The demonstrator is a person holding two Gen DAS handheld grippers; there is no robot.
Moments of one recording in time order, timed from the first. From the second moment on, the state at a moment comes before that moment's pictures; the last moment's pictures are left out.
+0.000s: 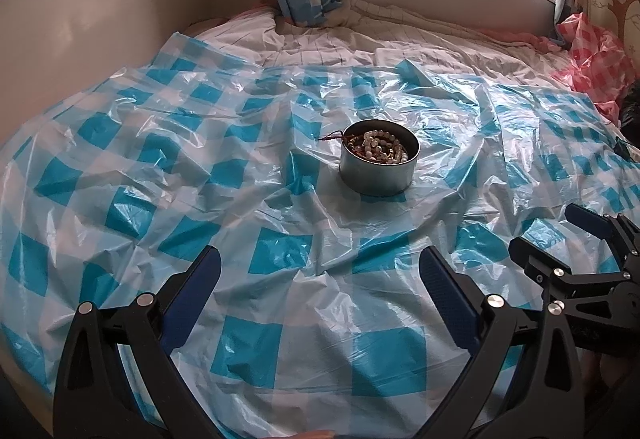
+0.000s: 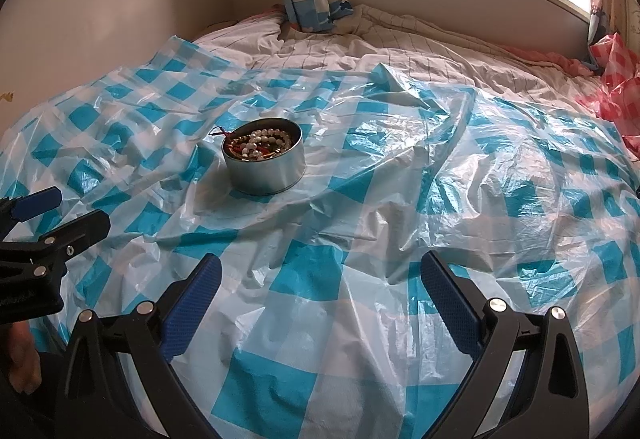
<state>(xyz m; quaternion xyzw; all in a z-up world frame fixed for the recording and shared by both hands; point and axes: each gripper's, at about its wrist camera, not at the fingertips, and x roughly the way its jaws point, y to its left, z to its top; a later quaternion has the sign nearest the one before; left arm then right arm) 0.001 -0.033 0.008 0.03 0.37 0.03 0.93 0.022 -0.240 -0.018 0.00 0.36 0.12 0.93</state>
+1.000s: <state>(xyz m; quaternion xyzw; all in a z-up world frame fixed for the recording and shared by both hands) 0.002 -0.034 0.010 0.03 0.37 0.02 0.93 0.024 -0.242 -0.018 -0.01 0.36 0.12 0.93</state>
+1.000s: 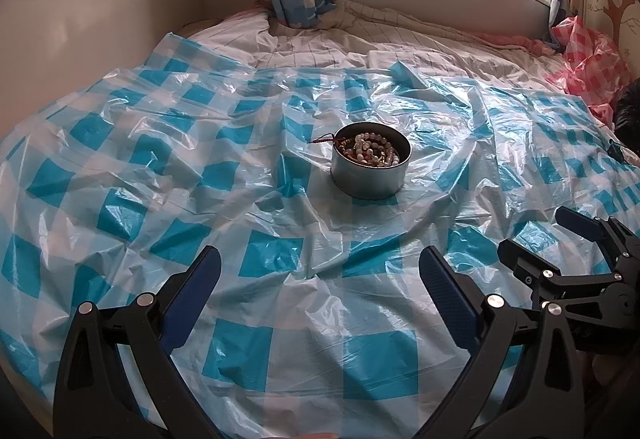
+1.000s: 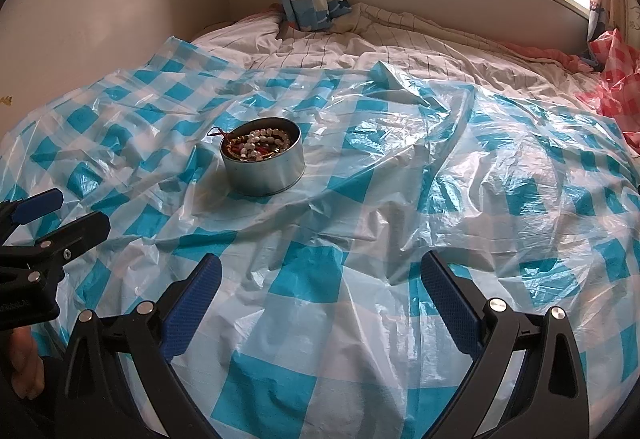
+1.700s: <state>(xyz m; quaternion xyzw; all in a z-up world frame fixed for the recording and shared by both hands) 0.005 -0.028 0.008 0.01 0.38 0.02 0.93 0.025 -0.245 -0.019 -0.01 0.36 0.12 0.93</state>
